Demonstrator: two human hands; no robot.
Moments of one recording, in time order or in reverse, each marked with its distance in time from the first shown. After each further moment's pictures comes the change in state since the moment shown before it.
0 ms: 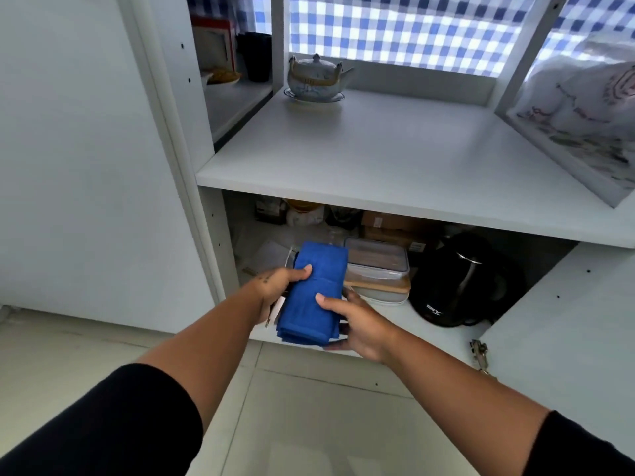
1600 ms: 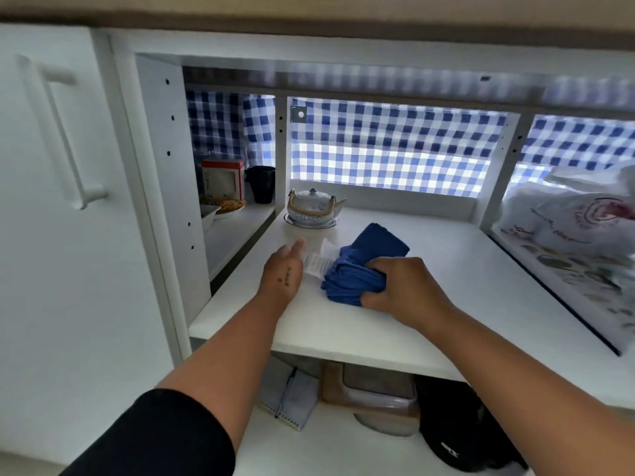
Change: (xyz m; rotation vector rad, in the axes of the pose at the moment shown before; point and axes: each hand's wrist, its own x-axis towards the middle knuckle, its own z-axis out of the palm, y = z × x) left_hand 0.021 0.228 0.017 0.193 0.477 0.638; right_hand -0.015 -0.253 -0.038 -1.246 0.468 -0.850
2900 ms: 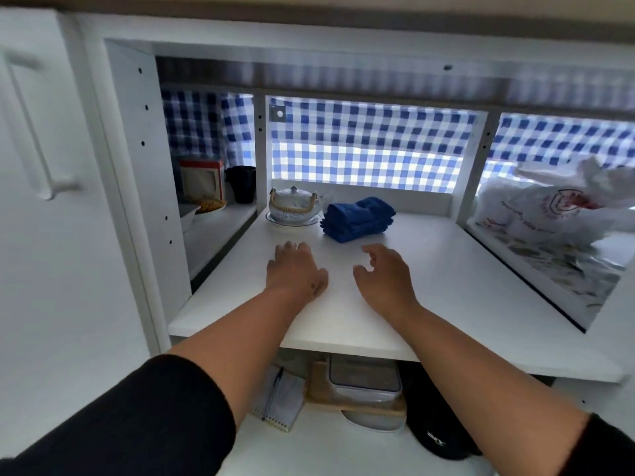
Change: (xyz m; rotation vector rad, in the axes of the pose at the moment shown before) left_hand -0.021 0.005 0.038 0.998 -0.068 0.272; right_hand 0.000 0.012 0.033 0.168 0.311 0.325
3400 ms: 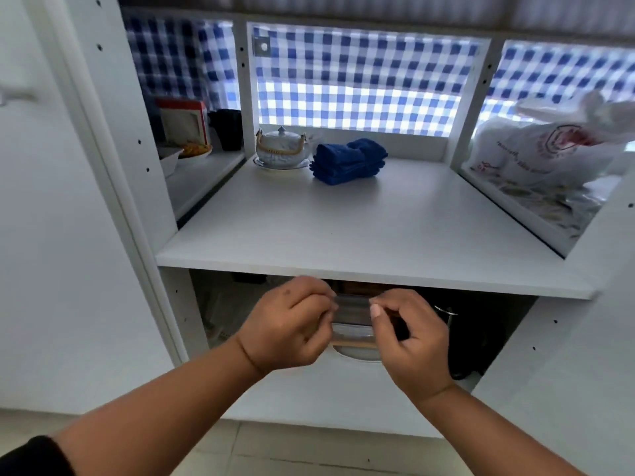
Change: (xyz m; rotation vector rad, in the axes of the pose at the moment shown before) left_hand -0.150 -0.033 0.058 -0.403 0.532 0.926; right_hand -0.167 0.062 -0.011 0.299 0.284 -0.426
